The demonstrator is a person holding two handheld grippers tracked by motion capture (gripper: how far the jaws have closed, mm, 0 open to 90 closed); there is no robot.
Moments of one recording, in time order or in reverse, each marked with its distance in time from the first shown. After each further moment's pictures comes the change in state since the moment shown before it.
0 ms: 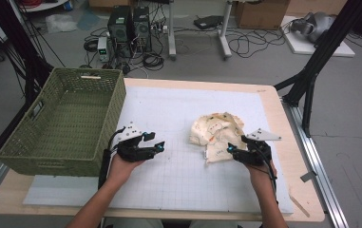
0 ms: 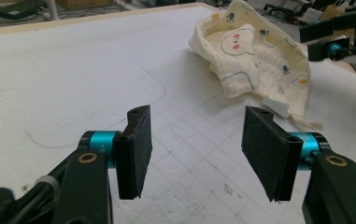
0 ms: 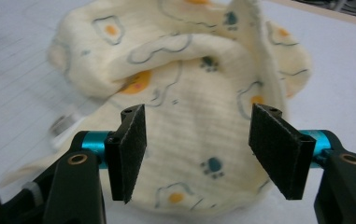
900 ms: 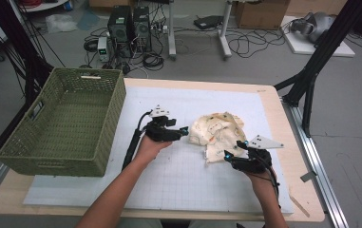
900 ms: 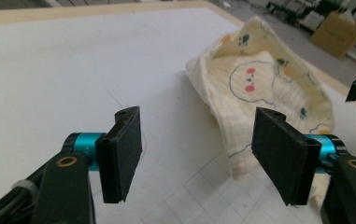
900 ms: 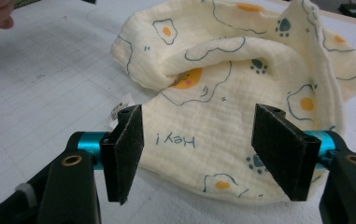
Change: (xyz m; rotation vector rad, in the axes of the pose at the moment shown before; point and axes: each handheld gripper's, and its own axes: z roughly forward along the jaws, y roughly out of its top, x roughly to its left) left arm -0.003 0.038 0.095 0.085 0.000 -0.089; right arm 0.008 -0.009 -0.010 -0.047 0.131 -0.037
